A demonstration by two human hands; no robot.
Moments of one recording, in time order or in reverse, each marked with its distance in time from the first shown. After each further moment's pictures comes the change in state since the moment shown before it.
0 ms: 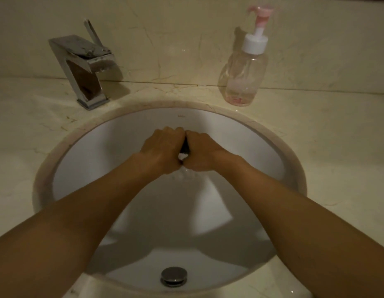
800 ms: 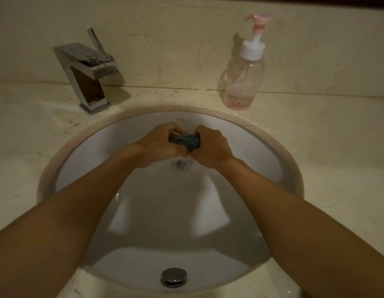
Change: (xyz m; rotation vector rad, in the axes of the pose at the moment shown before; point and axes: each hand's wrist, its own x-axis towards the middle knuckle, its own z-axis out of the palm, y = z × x) left_hand 0.010 -0.028 -0.002 -0.918 -0.078 0.006; right_hand 0.011 0.024 0.001 0.015 0.298 0.073
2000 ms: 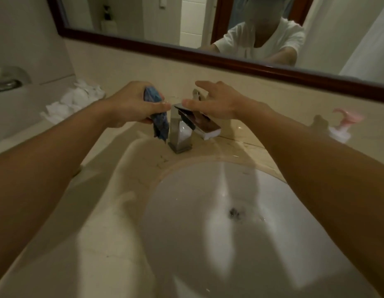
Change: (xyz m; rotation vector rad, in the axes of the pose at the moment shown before) left_hand -0.073 0.037 -0.256 0.005 0.507 -0.054; right_hand 0.128 -0.227 -0.100 -0.175 -0.126 -0.411
